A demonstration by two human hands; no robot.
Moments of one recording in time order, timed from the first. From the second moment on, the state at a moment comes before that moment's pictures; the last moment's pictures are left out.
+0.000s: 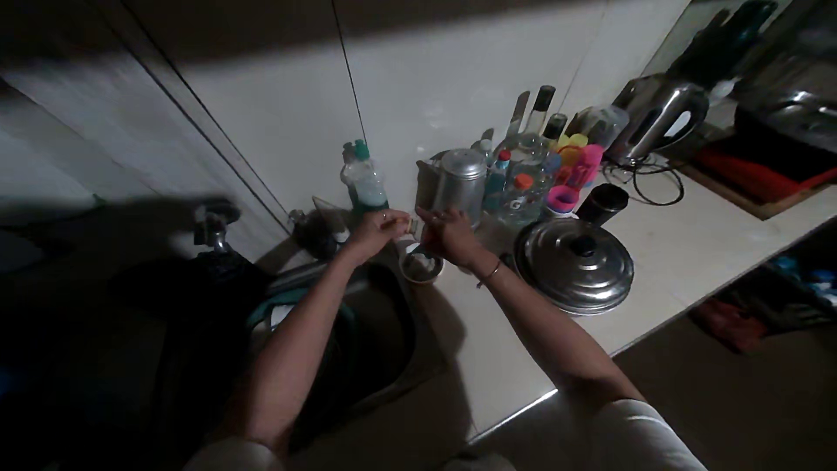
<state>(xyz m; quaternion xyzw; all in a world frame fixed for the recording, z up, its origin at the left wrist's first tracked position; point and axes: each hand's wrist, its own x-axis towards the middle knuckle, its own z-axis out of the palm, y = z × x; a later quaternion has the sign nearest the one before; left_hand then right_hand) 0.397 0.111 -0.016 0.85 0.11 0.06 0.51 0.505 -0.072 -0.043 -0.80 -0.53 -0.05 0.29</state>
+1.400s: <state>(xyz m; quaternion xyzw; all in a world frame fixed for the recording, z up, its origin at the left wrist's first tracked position) 0.421 0.117 -0.014 0.88 0.19 0.07 0.43 0.512 -0.044 -0.069 -0.77 -0.52 -0.12 0.35</state>
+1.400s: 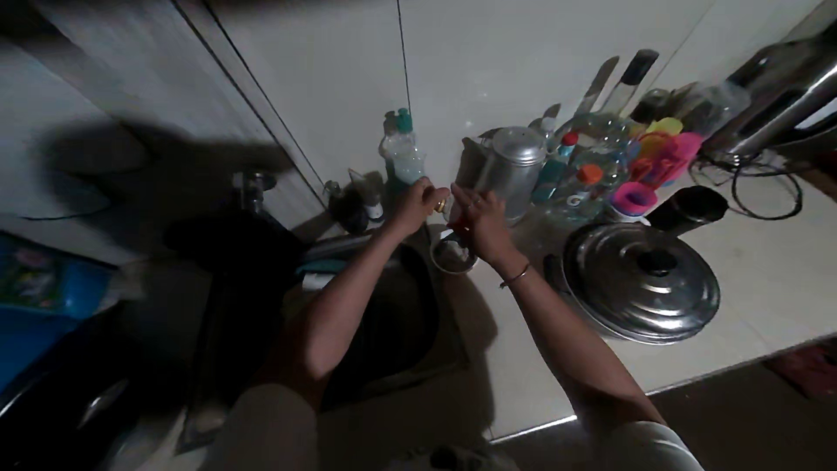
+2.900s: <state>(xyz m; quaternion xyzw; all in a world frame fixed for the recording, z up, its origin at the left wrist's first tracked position) 0.431 0.121 0.003 0.98 0.10 -0.05 0.18 0.501 -0.035 -0.092 -0.79 -0.41 0.06 0.44</state>
